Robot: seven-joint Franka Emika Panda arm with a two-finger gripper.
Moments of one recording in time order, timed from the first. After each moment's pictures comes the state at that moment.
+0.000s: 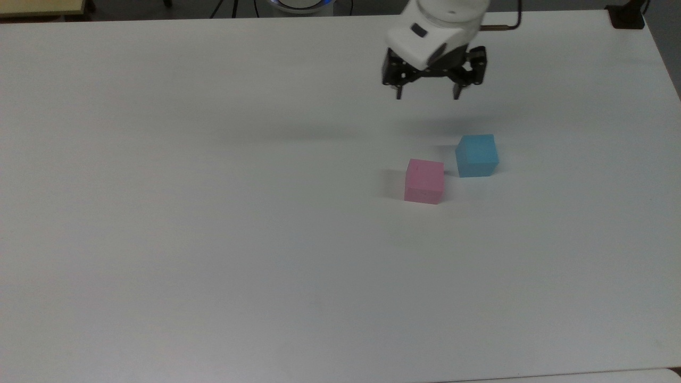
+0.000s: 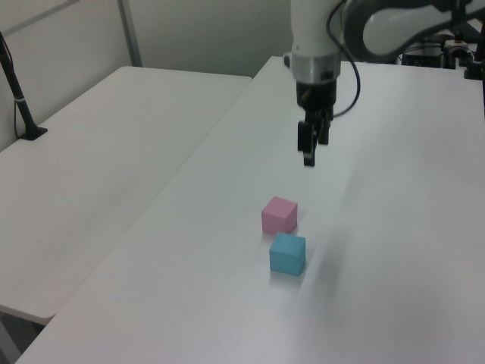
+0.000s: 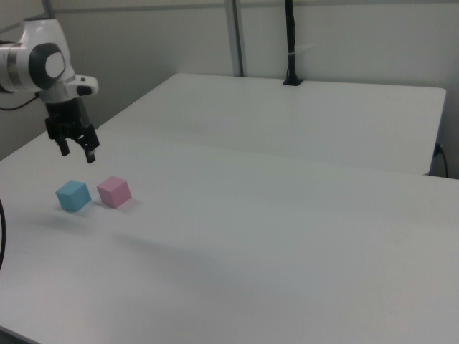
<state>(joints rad) 0.28 0.27 0.15 -1.58 -0.01 1.82 0.42</state>
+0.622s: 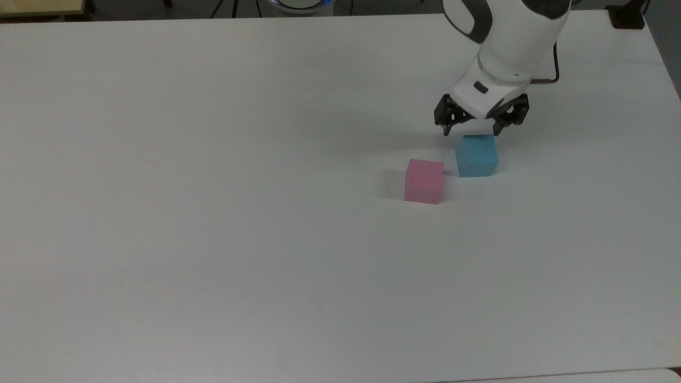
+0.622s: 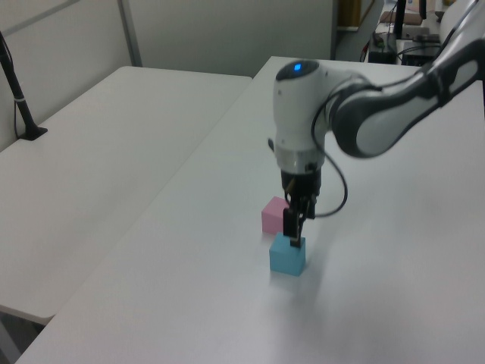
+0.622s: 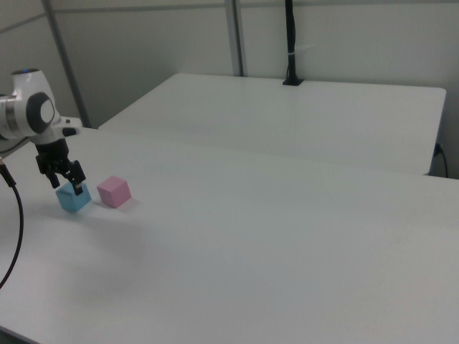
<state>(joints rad) 0.44 0.49 0.15 -1.58 -0.07 2.04 0.58</state>
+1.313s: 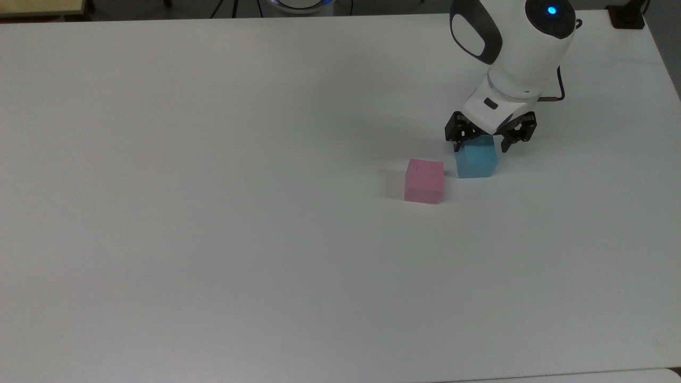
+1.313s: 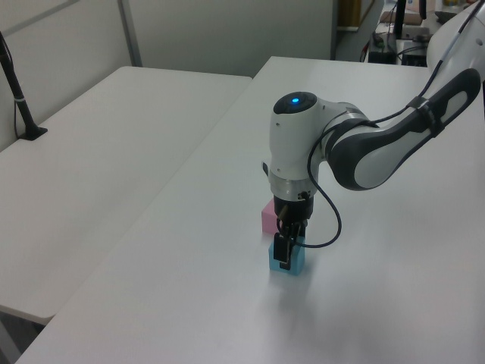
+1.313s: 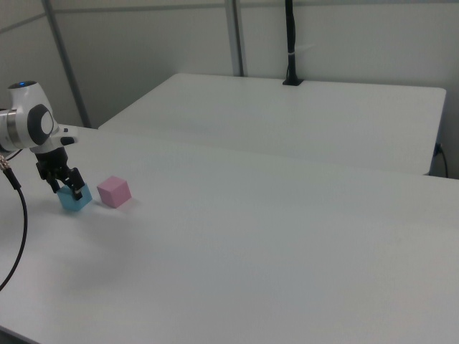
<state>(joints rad) 0.47 0.55 0.15 -1.56 -0.10 2.14 0.63</state>
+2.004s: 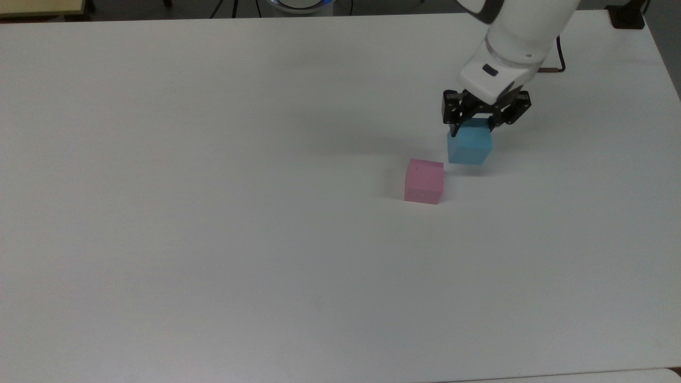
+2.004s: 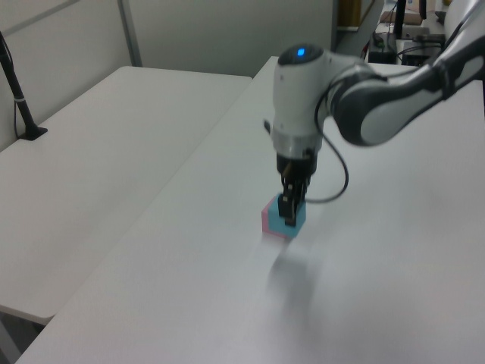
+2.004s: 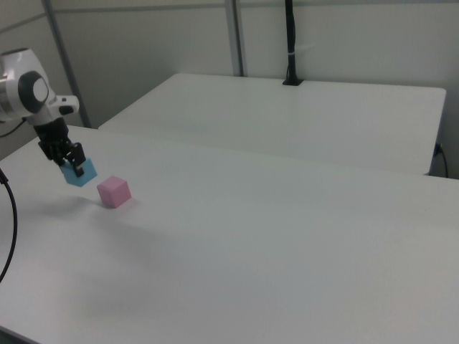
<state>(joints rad) 0.44 0.42 0.13 -1.53 -0.14 1.98 0.57</state>
